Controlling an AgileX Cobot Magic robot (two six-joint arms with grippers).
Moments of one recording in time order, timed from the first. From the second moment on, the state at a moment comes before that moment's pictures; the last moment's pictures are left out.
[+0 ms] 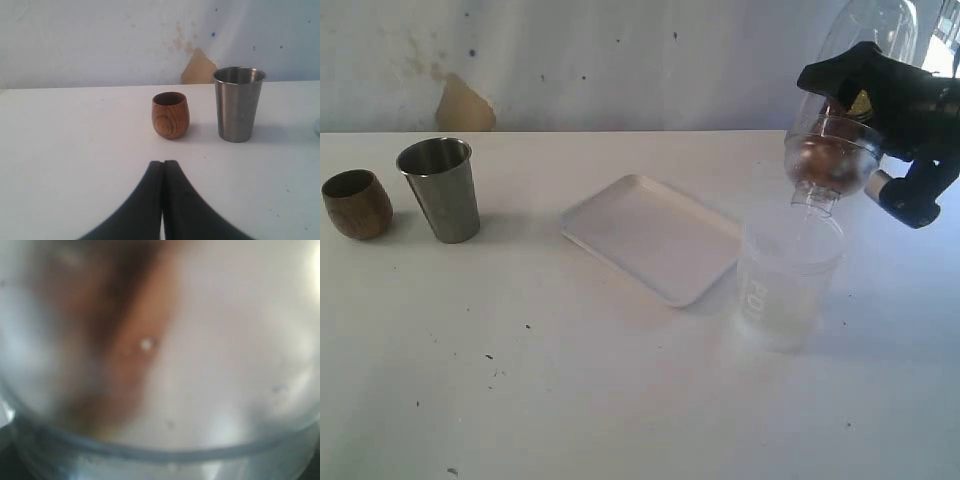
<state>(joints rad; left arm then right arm) 0.05 0.00 0.00 0.14 0.24 -0.08 -0.23 1.60 -0.96 -1.28 -0.66 -1.42</state>
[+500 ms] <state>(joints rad) 0.05 0.00 0.00 0.14 0.24 -0.08 -0.23 1.60 -0.96 -1.28 -0.69 -1.49</state>
